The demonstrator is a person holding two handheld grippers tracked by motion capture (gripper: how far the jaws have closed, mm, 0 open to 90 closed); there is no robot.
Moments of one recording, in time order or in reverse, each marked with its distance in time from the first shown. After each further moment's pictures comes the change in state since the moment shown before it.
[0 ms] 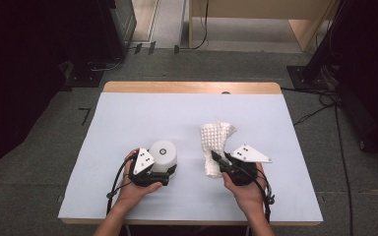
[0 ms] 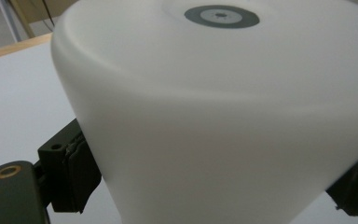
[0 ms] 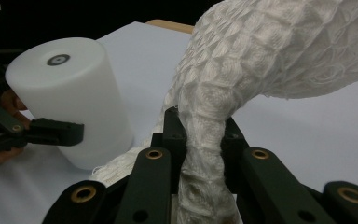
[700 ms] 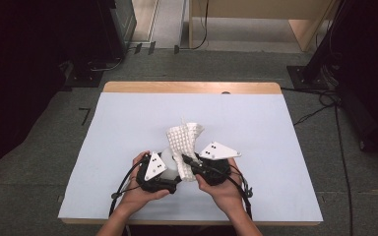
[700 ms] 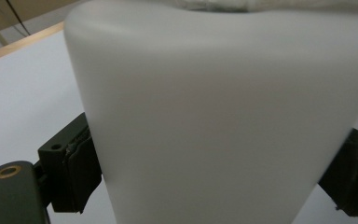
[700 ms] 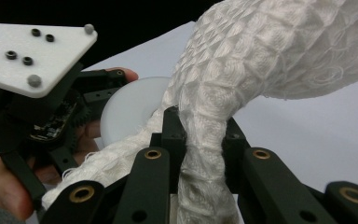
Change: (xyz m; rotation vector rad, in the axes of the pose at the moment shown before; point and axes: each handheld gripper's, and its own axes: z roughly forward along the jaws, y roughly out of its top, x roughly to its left) left arm -0.024 0.010 0.000 0.033 -0.077 0.080; right arm 0.053 0.029 0.028 0.045 0.166 -0.075
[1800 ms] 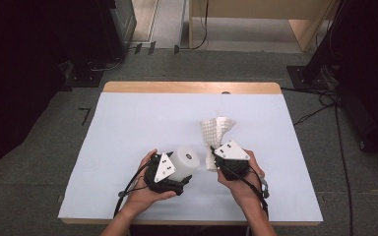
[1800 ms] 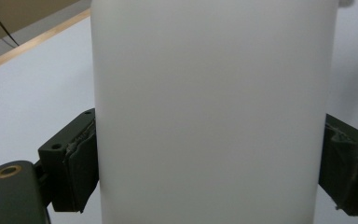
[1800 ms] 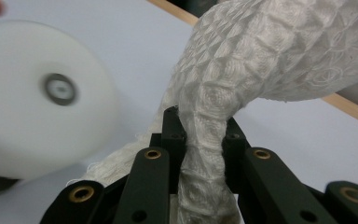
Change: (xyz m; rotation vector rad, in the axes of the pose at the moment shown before) left arm -0.013 0.006 0.015 0.020 -0.015 0.086; right arm -0.032 -0.016 -0.016 0.102 -0.362 -0.169
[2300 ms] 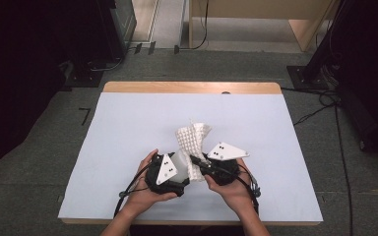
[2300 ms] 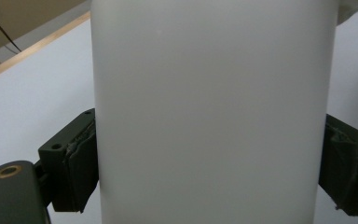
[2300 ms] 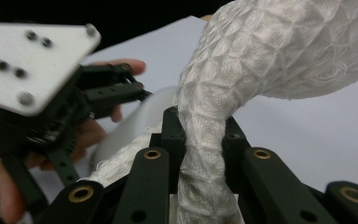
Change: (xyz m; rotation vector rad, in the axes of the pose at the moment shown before) left arm -0.004 0.001 0.000 0.011 0.007 0.050; right arm 0.015 0.013 -0.004 -0.094 0.370 0.126
